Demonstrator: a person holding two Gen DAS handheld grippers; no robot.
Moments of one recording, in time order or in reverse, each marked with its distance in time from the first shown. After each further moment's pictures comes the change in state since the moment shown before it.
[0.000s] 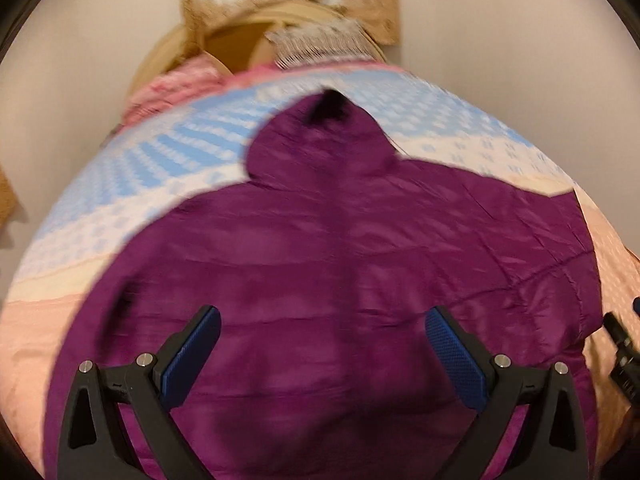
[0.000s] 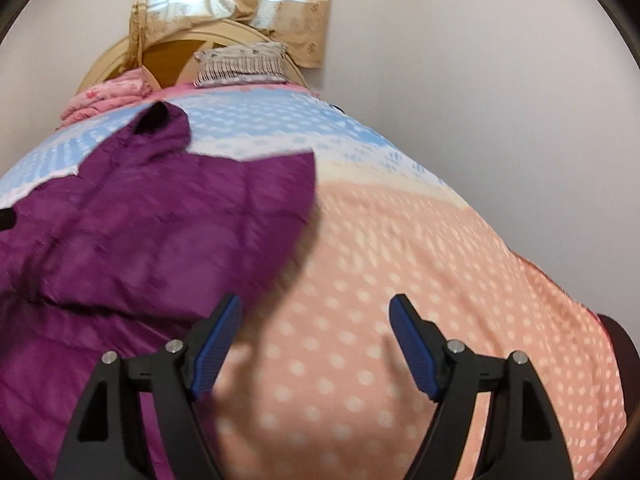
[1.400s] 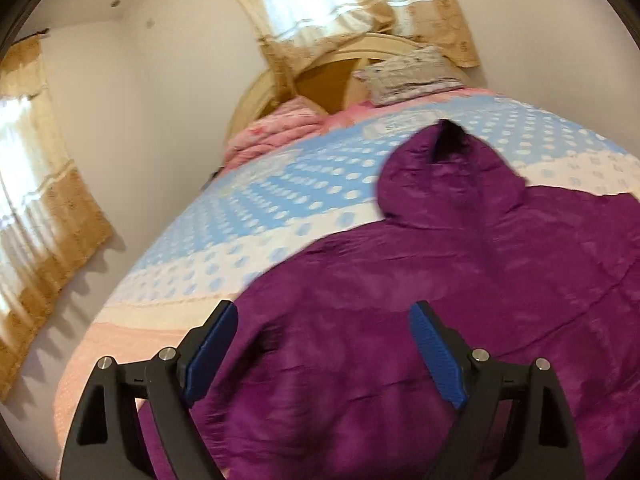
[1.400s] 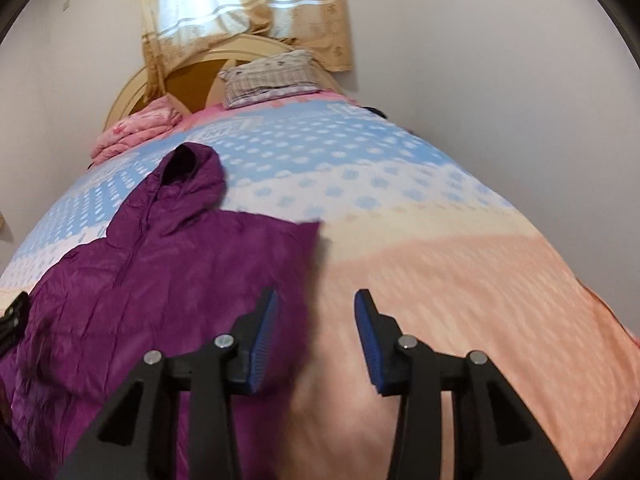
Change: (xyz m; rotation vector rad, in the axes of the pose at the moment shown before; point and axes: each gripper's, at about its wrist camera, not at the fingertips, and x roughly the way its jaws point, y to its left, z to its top) left arm 0.006 0.063 0.013 0.030 -0.181 0.412; right arm 0.053 0.019 0.098 0.056 -0.008 0.222
